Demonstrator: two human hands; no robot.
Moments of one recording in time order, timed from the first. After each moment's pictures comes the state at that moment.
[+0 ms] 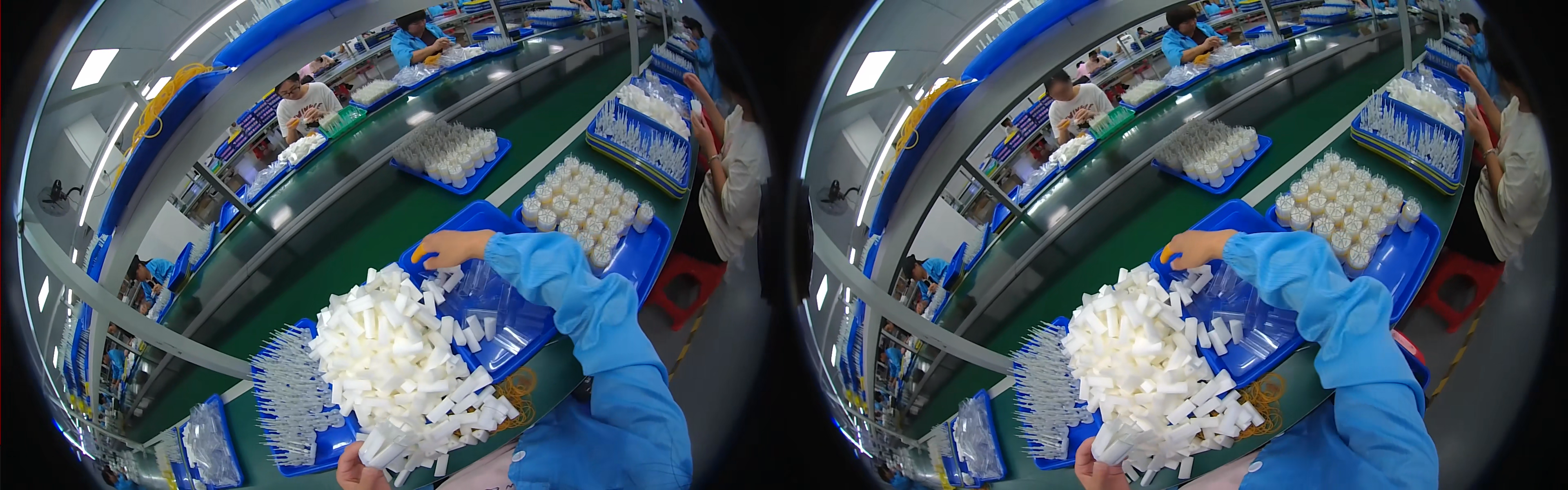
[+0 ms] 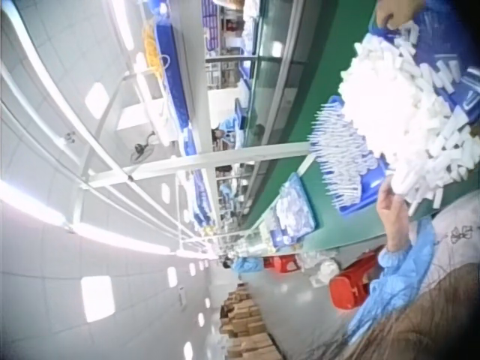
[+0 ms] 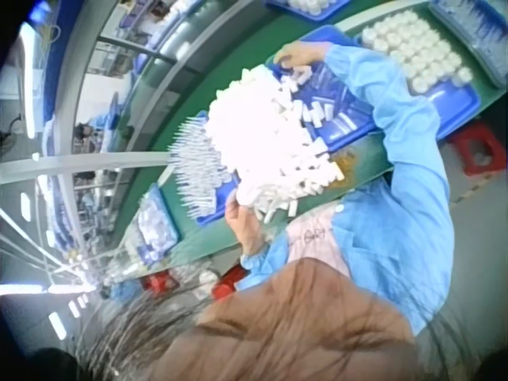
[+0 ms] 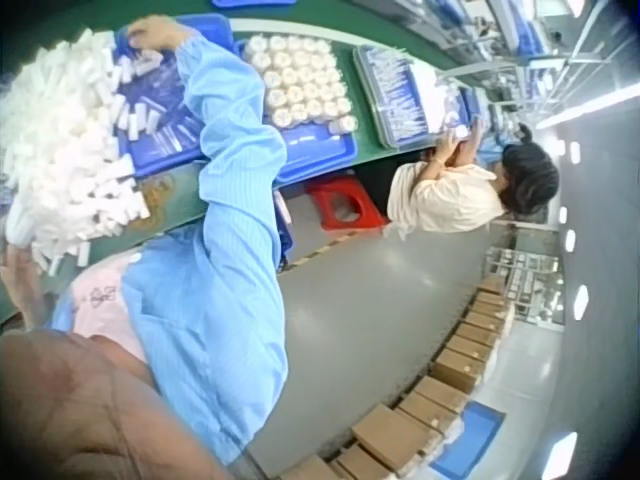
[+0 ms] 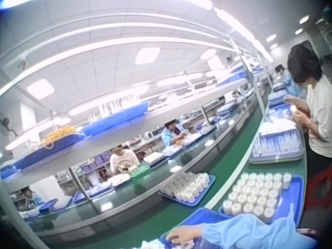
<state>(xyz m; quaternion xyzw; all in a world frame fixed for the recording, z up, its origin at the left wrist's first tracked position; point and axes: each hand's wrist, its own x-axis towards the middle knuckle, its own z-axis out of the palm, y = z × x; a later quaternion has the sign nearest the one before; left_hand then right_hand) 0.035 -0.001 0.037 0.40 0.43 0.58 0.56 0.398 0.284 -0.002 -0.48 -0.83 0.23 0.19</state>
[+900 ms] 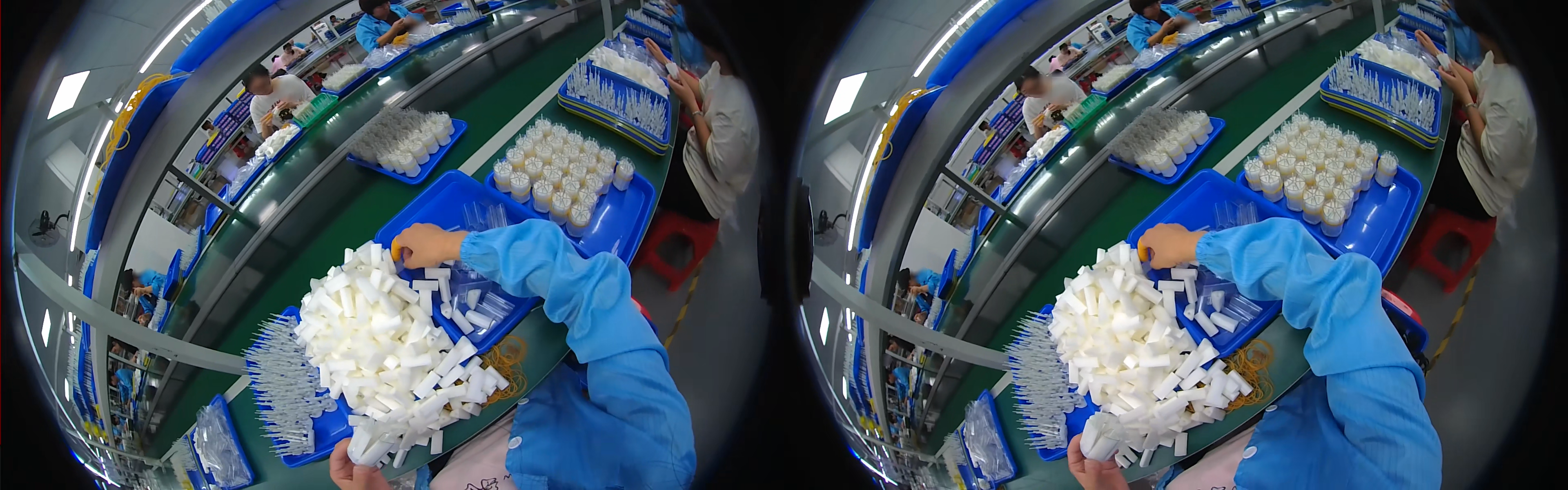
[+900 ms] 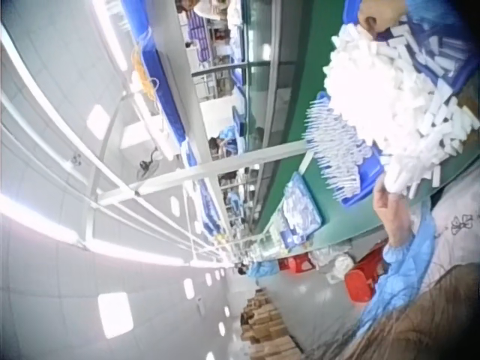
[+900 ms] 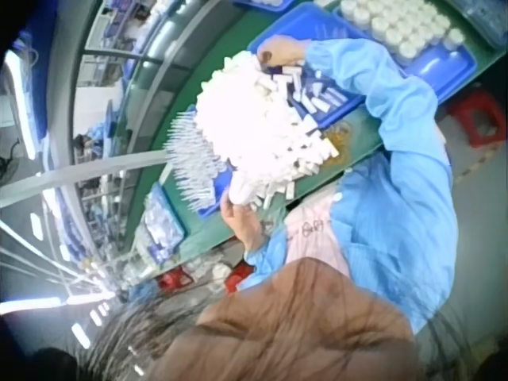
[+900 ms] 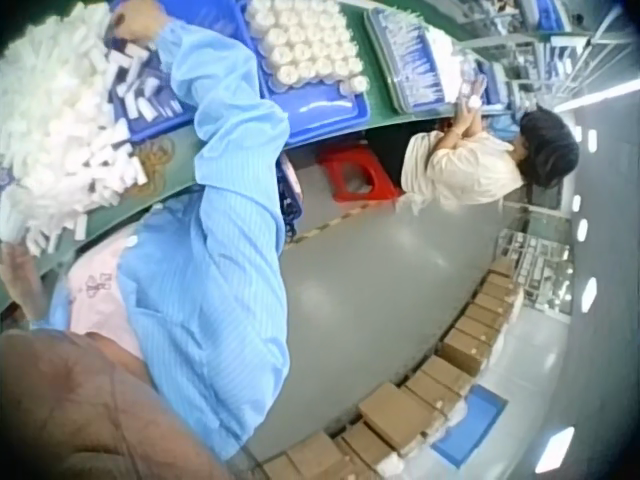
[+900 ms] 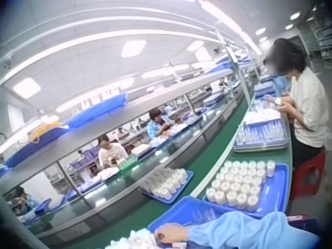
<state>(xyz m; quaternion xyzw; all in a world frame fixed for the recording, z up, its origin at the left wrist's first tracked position) 0.023 -0.025 0.039 0.42 0.42 0.60 0.54 0.356 0.240 -0.007 -0.56 -0.76 0.23 0.24</state>
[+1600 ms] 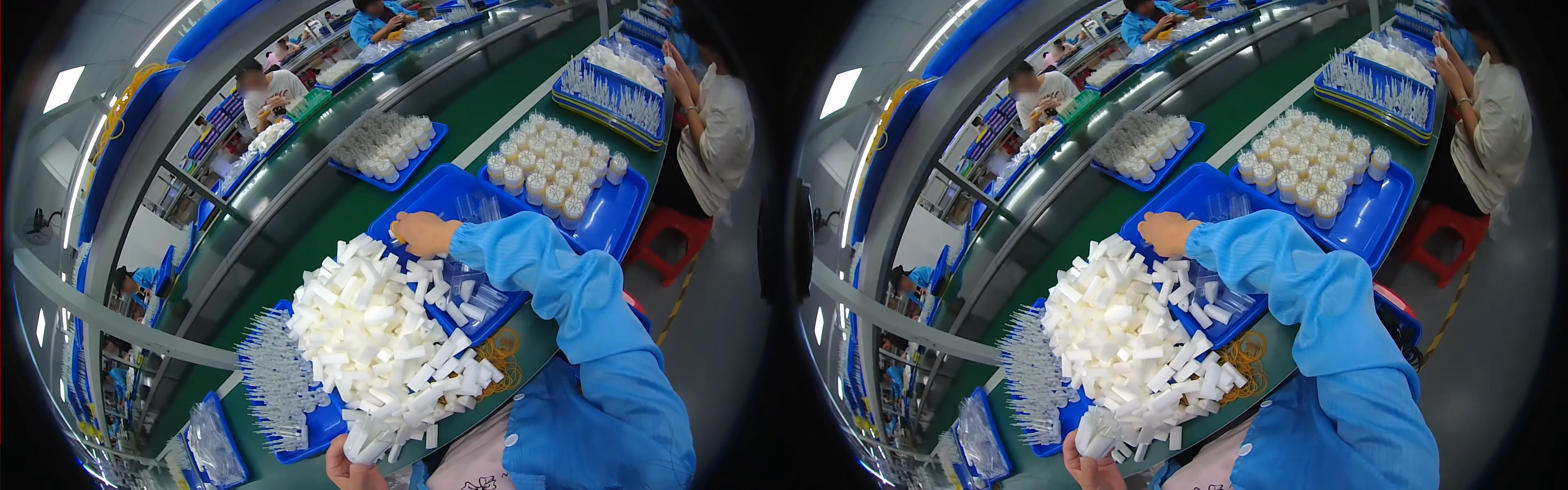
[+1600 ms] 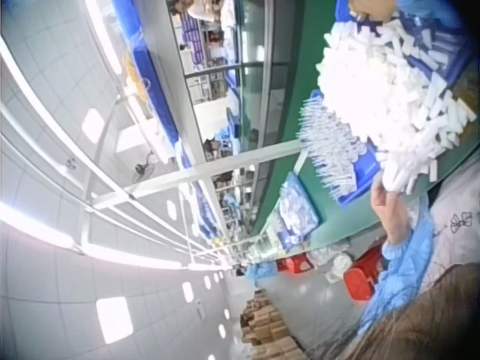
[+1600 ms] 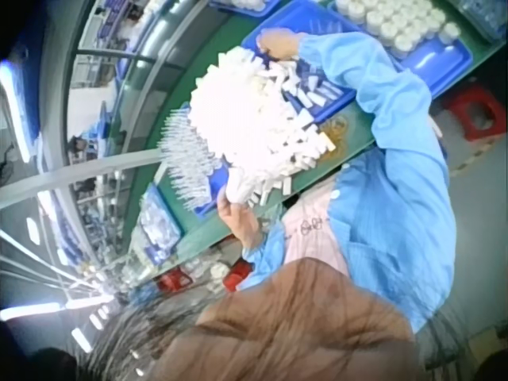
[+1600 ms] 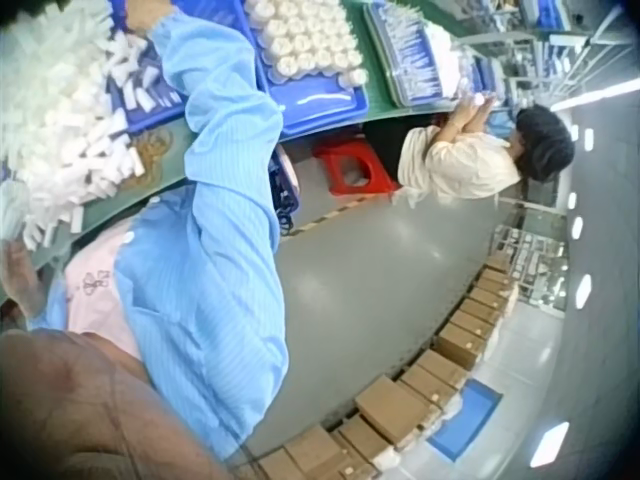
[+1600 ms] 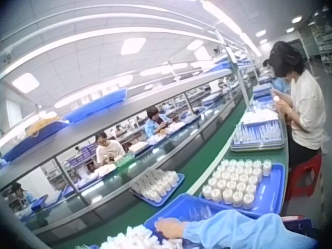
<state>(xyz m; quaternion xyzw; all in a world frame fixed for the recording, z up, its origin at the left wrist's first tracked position) 0.018 -0.027 0.034 0.42 0.38 0.60 0.56 0.359 0.249 -0.026 -0.62 -0.76 0.12 0.16</state>
